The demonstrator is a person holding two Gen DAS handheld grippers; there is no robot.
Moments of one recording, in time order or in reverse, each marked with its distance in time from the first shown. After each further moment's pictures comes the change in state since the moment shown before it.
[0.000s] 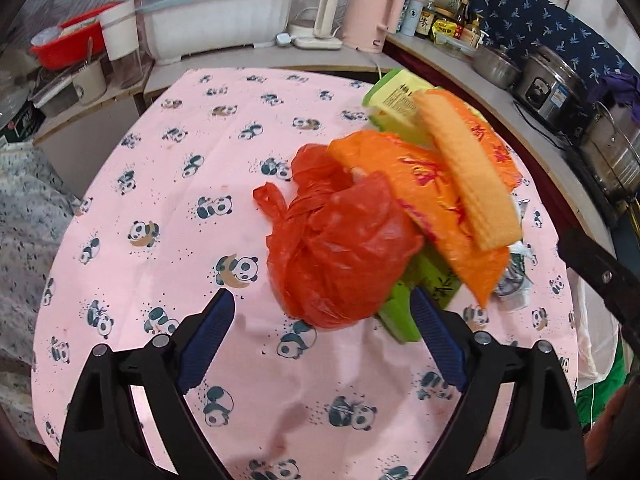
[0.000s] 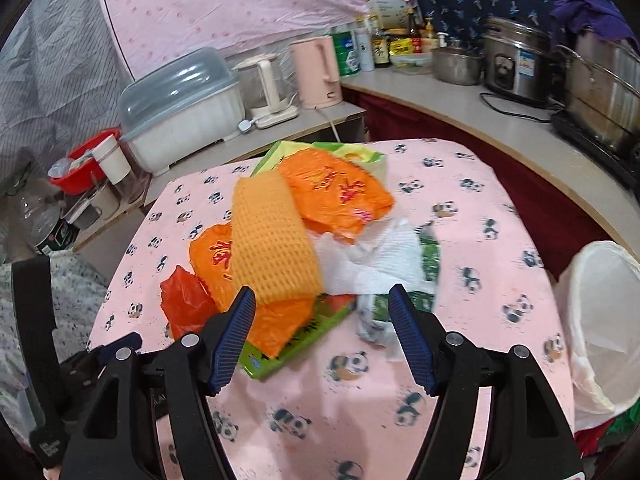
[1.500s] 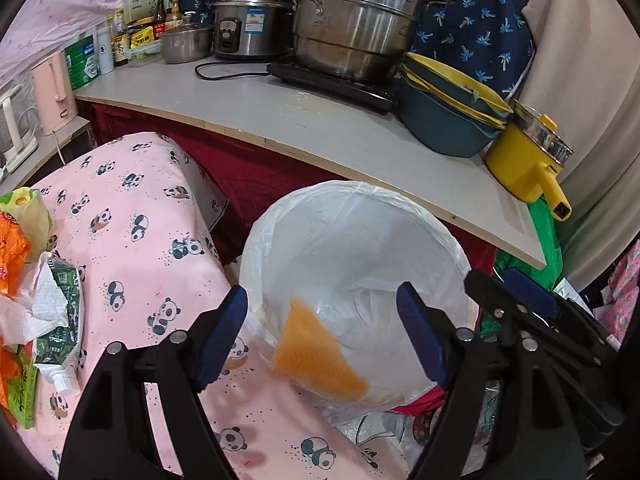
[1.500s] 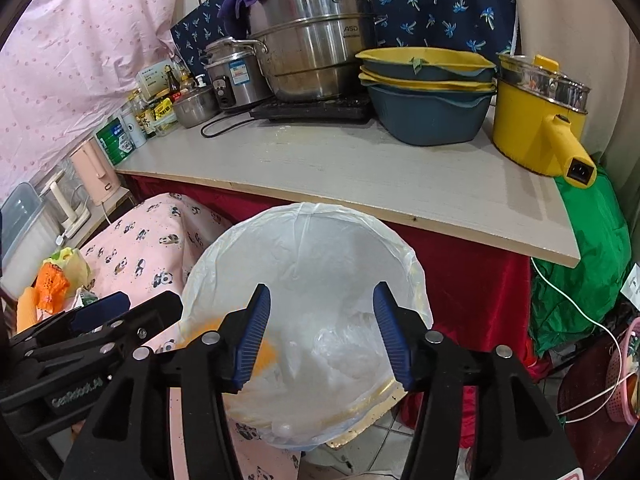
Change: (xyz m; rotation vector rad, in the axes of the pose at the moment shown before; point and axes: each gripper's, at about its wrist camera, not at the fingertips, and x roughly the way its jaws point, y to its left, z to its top) left arm -0.005 -0.404 -0.068 0.597 0.000 -0.468; right arm -0.131 -0.336 -0.081 0.441 -0.157 -0.440
